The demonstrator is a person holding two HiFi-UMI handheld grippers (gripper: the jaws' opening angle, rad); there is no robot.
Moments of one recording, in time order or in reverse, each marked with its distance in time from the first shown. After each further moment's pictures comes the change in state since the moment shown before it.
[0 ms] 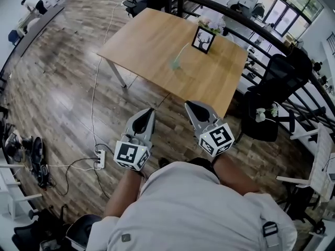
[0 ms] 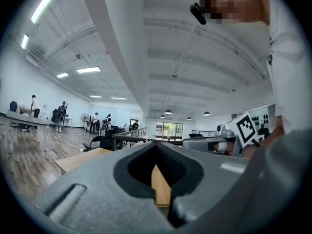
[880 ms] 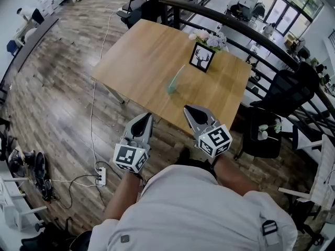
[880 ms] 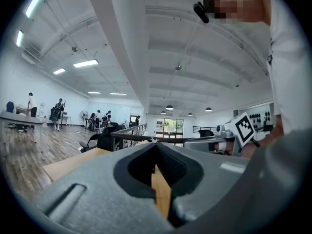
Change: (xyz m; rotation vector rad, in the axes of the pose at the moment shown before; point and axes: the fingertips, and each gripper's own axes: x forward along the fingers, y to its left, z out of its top) left arm 0.173 0.081 -0.008 0.007 0.055 0.003; right arm 0.107 -0.161 -0.012 0.049 0.043 0.011
